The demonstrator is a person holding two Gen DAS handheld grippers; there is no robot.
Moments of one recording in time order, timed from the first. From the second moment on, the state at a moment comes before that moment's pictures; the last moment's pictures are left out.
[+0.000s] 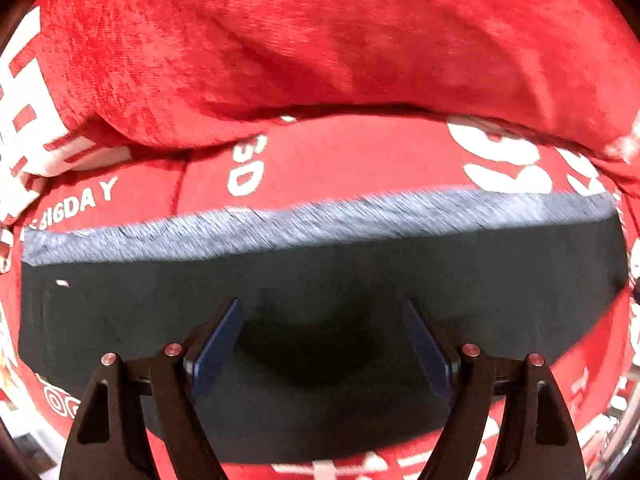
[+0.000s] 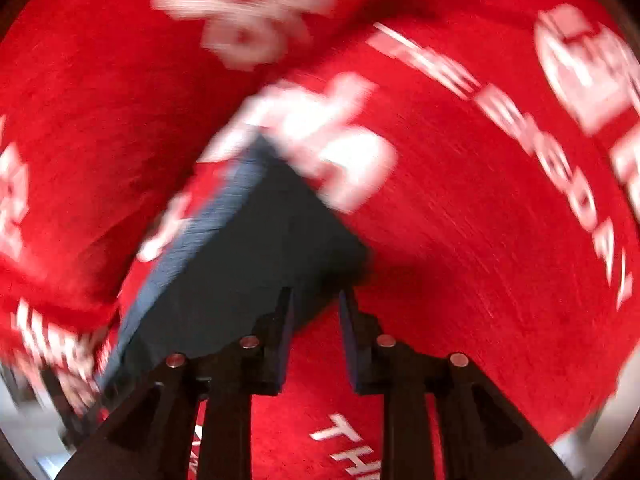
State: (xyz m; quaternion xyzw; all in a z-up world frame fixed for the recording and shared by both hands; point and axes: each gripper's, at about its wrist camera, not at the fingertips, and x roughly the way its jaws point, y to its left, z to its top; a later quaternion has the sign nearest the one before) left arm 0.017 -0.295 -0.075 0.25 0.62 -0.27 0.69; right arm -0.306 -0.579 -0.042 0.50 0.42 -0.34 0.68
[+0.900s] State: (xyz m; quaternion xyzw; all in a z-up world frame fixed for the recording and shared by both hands) left arm 0.128 -0.114 -0.066 0.27 0.60 -0.13 0.74; right arm -0.155 -0.460 -0.056 0.47 0.48 -0.19 0.72
